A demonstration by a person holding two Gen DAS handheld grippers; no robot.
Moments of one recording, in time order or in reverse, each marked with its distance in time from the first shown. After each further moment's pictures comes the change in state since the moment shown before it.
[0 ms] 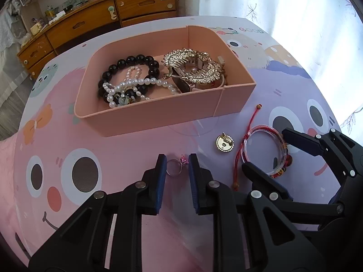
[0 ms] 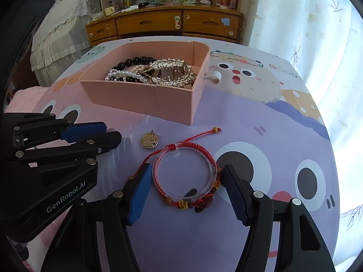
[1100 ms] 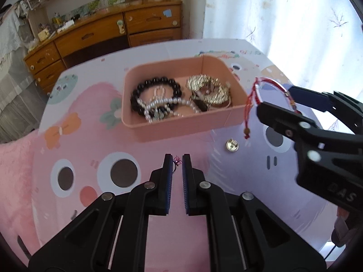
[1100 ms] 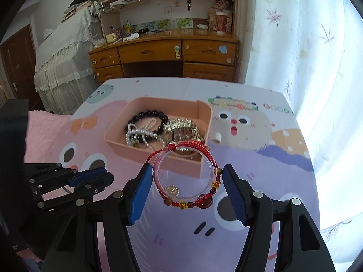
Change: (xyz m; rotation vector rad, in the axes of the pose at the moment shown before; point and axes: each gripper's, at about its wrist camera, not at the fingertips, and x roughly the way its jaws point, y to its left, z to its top) left arm -0.068 0.038 -0.006 0.004 -0.097 -0.009; right arm -0.088 0.015 0.063 0.033 -0.162 0.017
